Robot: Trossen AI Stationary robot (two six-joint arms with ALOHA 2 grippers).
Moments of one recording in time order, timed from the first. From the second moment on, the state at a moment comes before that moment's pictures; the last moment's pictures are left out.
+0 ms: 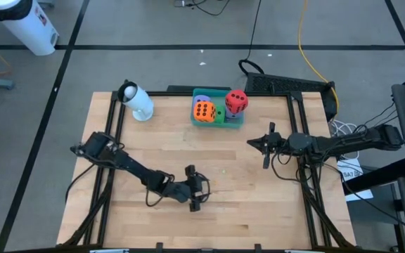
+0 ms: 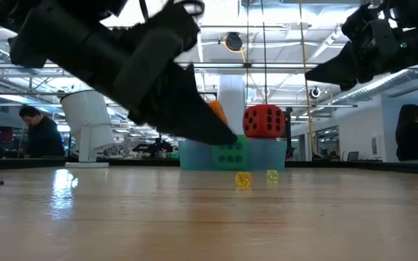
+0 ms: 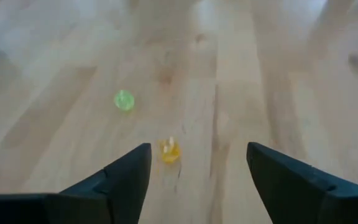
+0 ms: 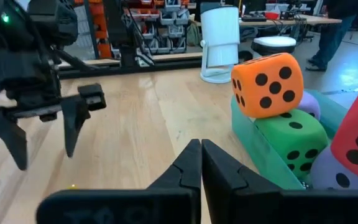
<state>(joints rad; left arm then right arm) -0.42 1.95 0.91 0.48 -0.48 -0.26 0.06 0.66 0.20 0.31 0.28 0.07</state>
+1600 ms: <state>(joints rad) -0.28 2.08 0.95 0.49 -0.28 -0.29 0.06 0.66 0.20 0.30 0.29 0.06</state>
